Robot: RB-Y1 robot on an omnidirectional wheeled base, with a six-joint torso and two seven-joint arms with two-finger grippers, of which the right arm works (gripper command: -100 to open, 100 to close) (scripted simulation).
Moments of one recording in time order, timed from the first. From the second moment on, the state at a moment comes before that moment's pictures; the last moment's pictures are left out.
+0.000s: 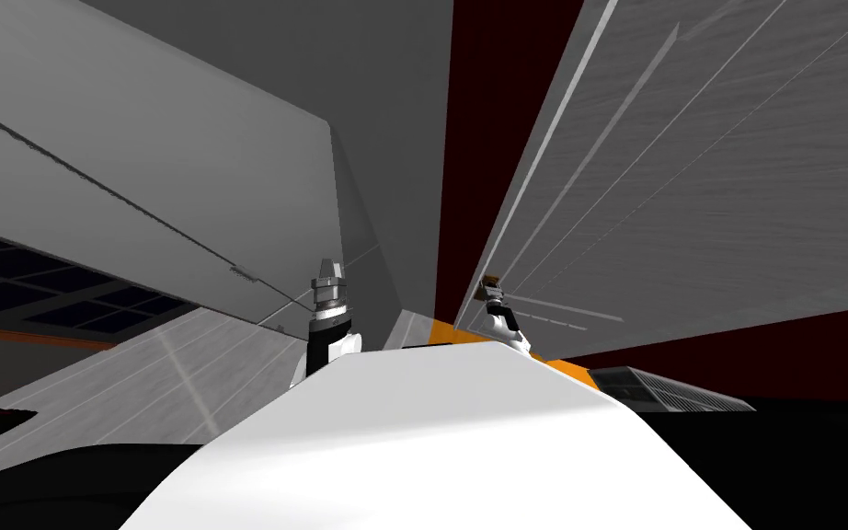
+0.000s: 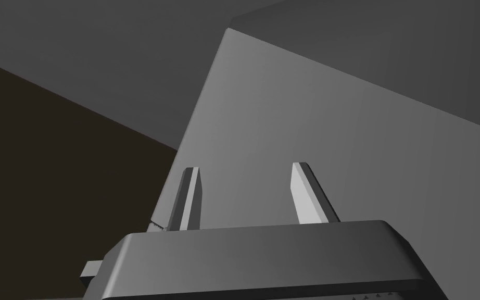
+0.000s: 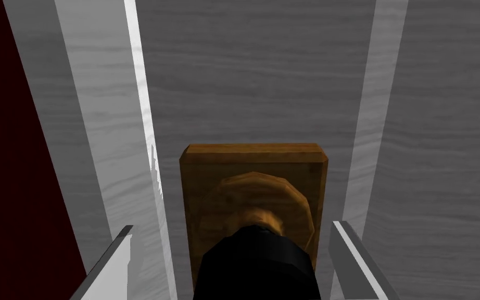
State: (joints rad) arm 0.11 -0.22 -0.15 -1.32 -0.61 -0.34 -1.22
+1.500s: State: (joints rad) arm 0.16 -0.30 -0.07 -1.36 -0.60 -0.35 -1.31
